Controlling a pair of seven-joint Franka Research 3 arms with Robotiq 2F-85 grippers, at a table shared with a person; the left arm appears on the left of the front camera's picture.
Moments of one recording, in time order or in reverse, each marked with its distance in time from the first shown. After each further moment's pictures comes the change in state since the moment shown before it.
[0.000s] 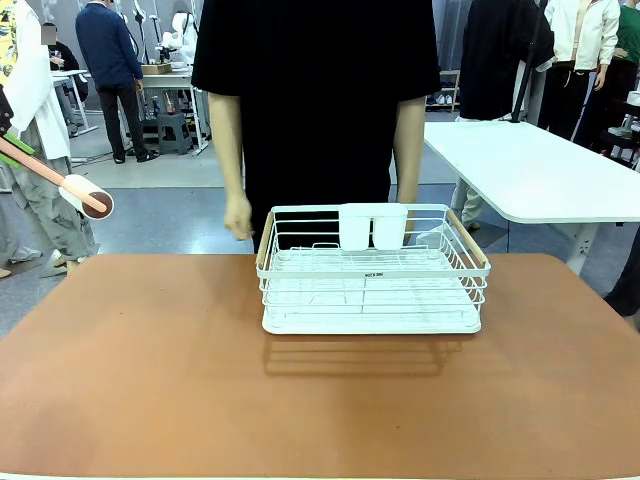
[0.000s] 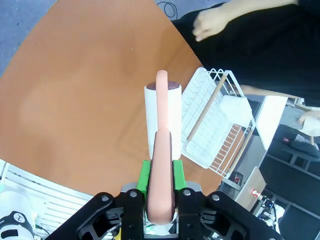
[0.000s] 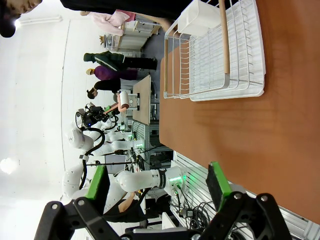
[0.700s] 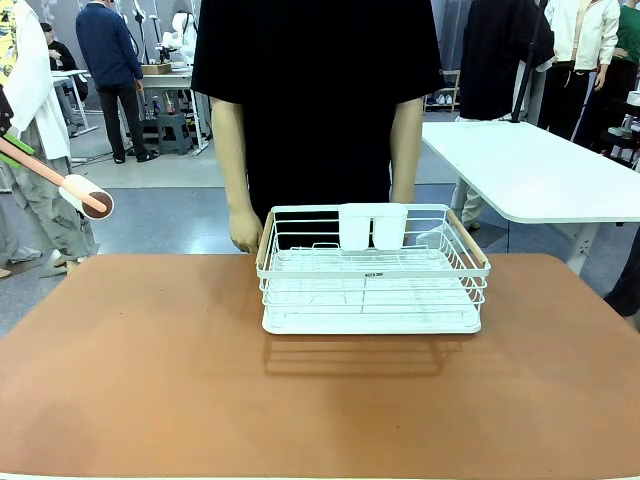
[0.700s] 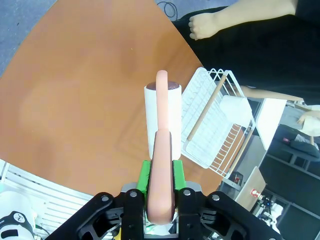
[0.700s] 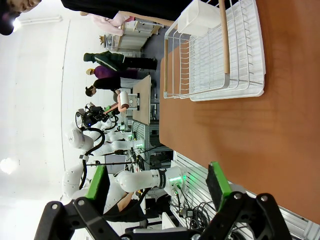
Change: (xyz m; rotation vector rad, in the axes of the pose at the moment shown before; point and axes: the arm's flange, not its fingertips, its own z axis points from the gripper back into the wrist) left arm 0.000 0.000 0.000 0.000 0.000 0.000; right arm 0.000 0.000 0.000 0.000 0.000 0.000
